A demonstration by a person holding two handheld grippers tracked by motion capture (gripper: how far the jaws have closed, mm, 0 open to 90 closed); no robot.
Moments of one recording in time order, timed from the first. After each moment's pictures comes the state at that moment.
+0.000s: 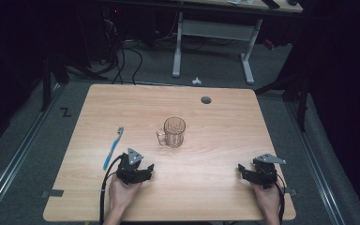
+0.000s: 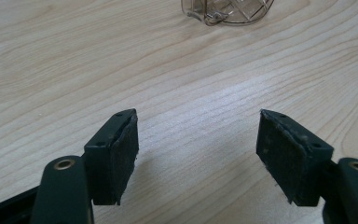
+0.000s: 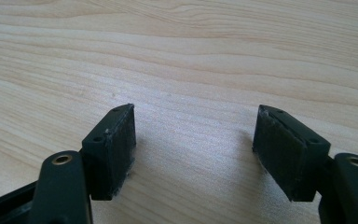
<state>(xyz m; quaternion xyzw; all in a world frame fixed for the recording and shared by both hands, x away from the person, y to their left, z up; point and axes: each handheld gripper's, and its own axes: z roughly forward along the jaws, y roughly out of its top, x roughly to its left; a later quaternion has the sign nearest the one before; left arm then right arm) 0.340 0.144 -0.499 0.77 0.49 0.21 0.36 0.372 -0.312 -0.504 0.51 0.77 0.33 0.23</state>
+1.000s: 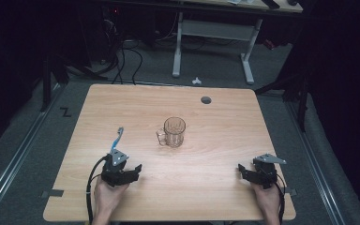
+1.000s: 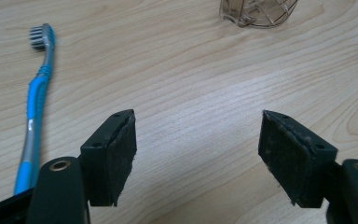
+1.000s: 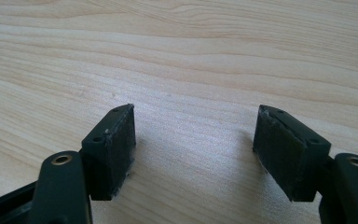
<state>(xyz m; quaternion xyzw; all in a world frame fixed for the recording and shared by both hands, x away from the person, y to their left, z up) 0.322 0.180 -0.479 0.75 0.51 0.22 0.36 0.372 -0.312 -0.504 0.51 0.77 0.33 0.23</state>
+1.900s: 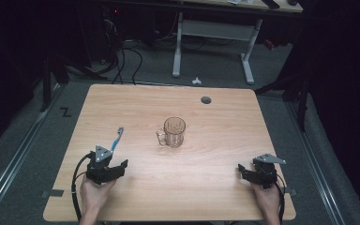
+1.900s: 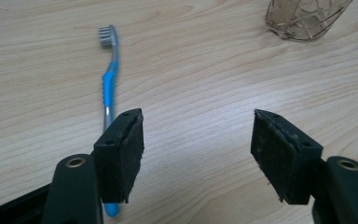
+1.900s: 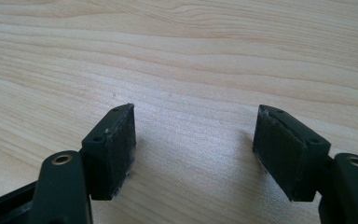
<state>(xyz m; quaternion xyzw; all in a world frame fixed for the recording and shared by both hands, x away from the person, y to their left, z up) 0.320 0.217 -0.465 0.73 0.54 0.23 0.35 0.372 -0.312 -0.504 0.50 0.77 0.33 0.23</state>
